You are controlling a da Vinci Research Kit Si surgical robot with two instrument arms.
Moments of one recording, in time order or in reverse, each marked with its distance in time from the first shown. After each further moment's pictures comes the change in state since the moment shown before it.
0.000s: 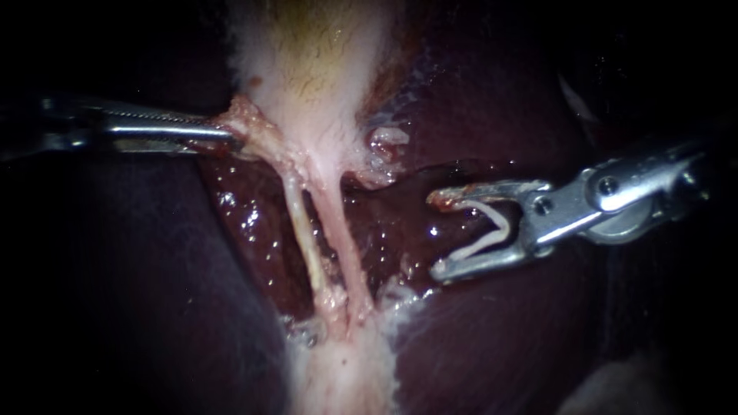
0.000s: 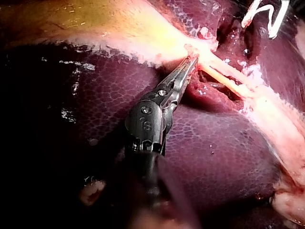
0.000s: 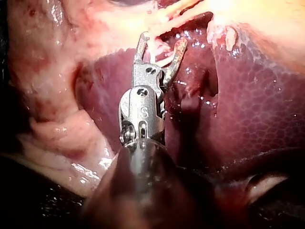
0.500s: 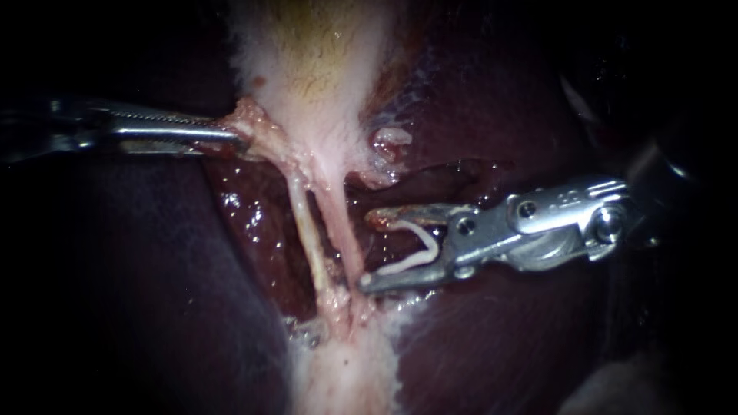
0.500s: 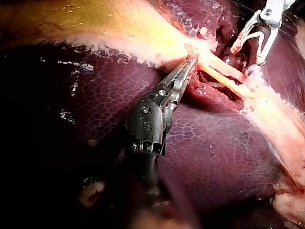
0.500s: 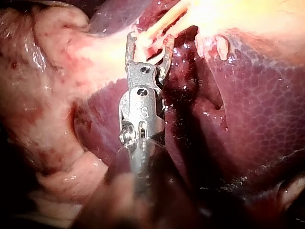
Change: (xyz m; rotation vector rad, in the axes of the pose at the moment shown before) right arm 0.000 0.000 0.007 -0.024 -0.002 0.154; left arm 0.000 0.000 0.001 0.003 0.000 0.002
